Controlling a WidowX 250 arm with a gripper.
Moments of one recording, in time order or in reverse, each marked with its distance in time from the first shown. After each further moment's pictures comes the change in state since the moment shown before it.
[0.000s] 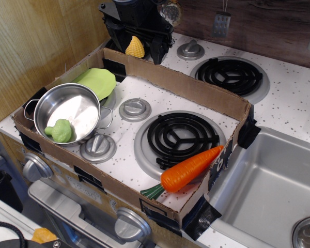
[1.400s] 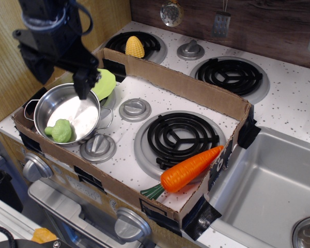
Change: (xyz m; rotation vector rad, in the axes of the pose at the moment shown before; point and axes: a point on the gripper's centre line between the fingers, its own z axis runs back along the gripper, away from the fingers) arm -0.101 0.055 0.036 0.157 0.166 0.104
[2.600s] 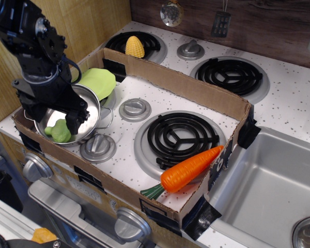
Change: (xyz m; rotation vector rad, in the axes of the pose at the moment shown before) arm -0.020 0.011 -0.071 -0.020 0.044 0.053
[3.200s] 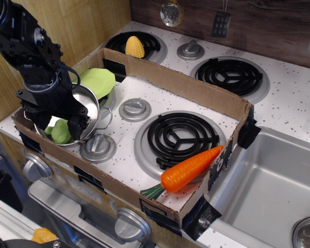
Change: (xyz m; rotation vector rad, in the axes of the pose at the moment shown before) arm 0.001 -0.002 -0.020 -0.050 0.004 0.009
